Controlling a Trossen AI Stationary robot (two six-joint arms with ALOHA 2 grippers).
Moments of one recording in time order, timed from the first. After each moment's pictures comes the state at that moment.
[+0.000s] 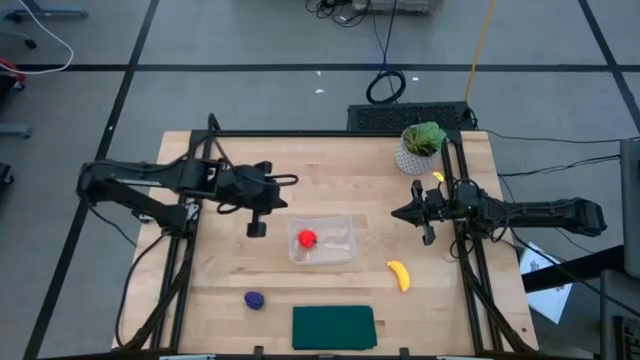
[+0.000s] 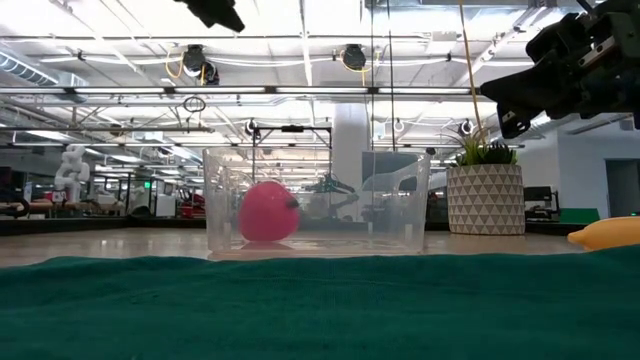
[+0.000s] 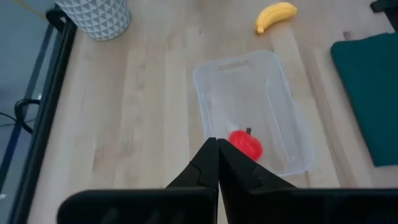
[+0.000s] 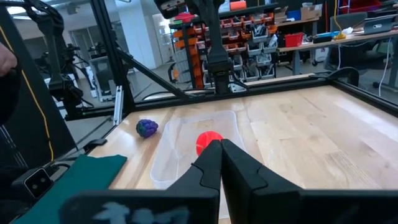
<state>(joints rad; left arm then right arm) -0.05 1.24 1.25 -0.78 -0.09 0.10 -0.14 0.44 0.02 0.42 -0.24 0.17</state>
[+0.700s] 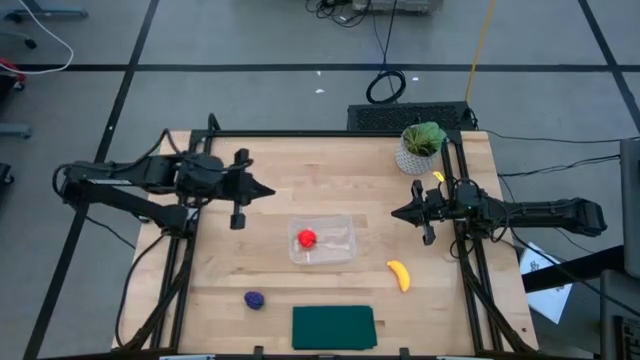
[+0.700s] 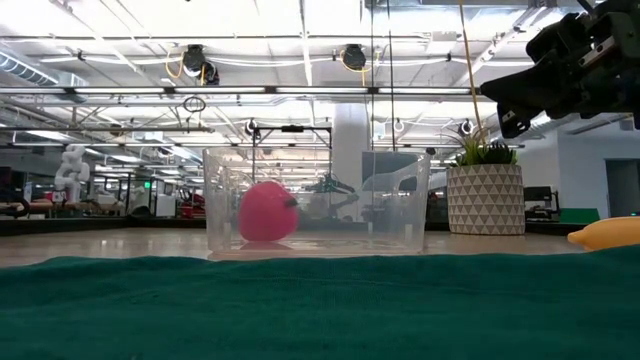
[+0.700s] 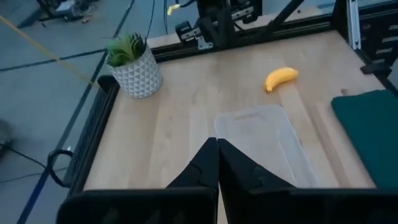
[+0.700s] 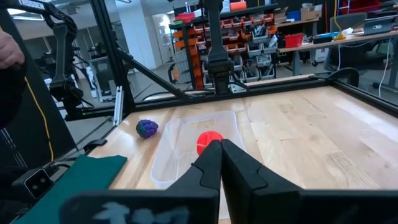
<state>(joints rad) -0.06 1.00 1.14 -0.62 -0.13 0.16 -0.14 0.44 0.02 0.42 -0.24 0.17</state>
